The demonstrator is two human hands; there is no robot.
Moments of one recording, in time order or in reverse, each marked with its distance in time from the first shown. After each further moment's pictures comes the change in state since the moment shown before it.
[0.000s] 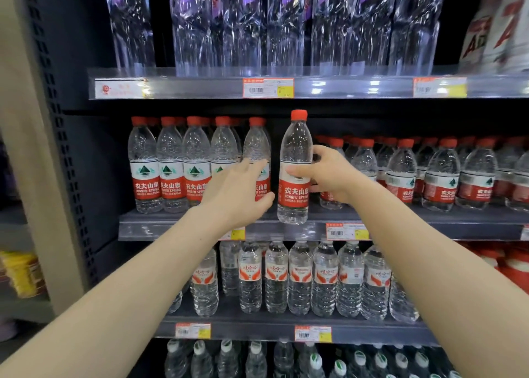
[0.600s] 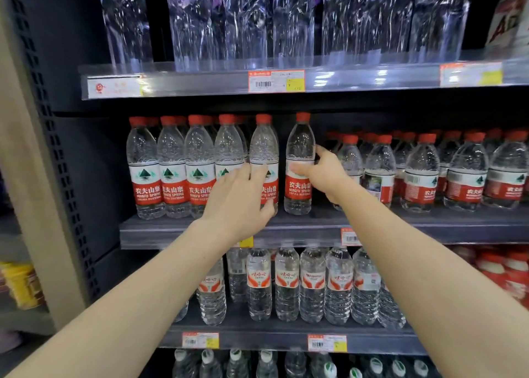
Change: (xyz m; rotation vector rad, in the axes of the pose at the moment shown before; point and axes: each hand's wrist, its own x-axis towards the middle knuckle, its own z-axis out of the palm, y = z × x) left_hand 0.008 -0.016 0.022 0.111 0.050 0.038; right_hand 0.062 0.037 0.024 0.048 0.158 -0.050
